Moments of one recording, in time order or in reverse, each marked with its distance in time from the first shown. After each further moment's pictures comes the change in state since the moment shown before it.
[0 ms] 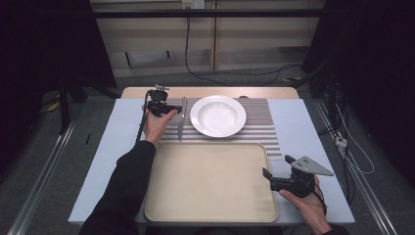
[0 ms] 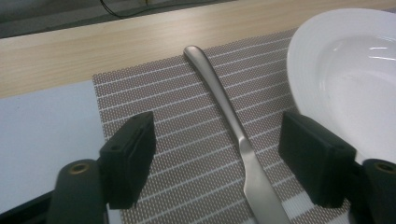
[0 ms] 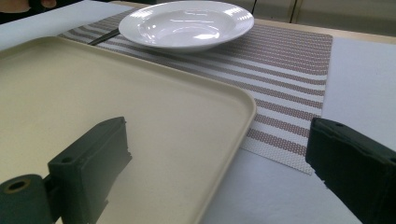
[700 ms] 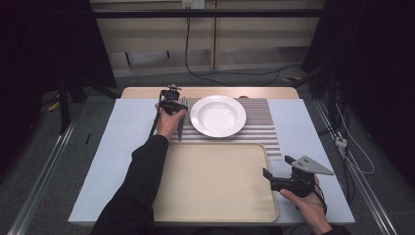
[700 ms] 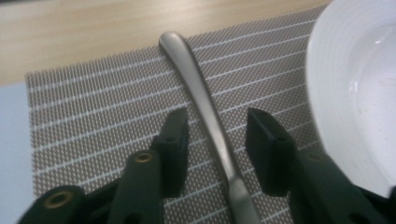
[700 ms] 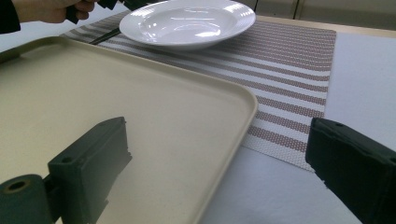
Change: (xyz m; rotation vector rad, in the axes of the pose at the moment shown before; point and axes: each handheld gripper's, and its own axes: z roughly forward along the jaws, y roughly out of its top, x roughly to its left) left arm -0.016 0.006 0.051 0.096 0.019 -0.029; right arm -0.002 -0.001 0.001 0.006 0.011 0.016
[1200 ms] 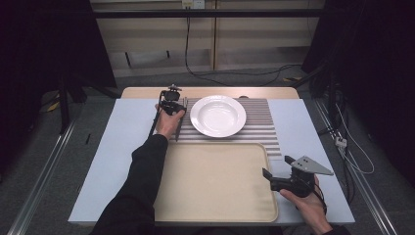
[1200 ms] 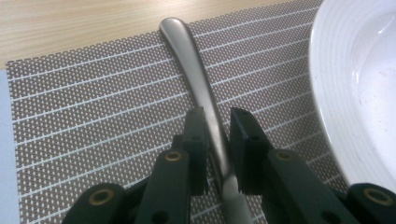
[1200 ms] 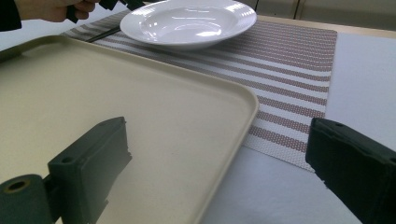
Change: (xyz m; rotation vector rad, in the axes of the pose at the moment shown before) left arm 0.001 0.002 0.000 0.036 -0.047 0.007; right arm 0.001 0.000 0.000 0.002 0.002 -0.003
